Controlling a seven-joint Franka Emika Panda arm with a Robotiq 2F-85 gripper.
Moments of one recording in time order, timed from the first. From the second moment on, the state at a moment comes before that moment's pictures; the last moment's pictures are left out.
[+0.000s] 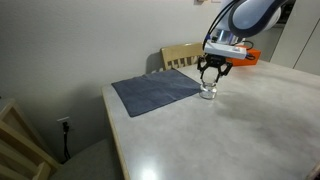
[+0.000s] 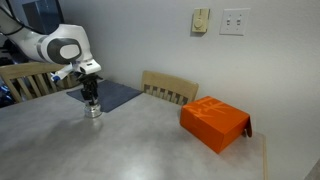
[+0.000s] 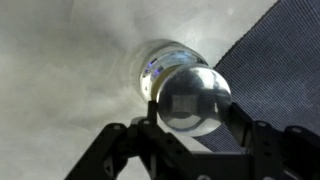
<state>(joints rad) 0.27 0.56 0.00 -1.90 0.02 2.60 1.06</state>
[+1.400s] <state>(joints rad) 0.24 0.59 0.02 -1.90 0.12 2.60 1.01</state>
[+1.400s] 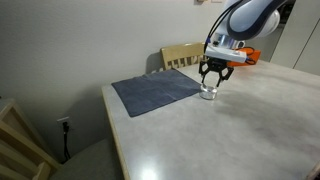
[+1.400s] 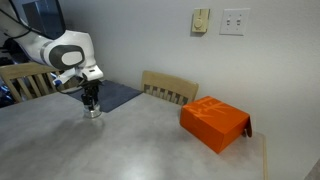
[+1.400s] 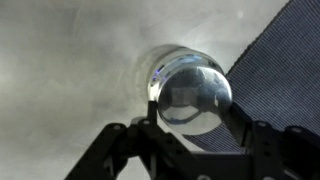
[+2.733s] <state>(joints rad) 0.30 0.55 -0.01 -1.92 0.10 2.62 1.04</state>
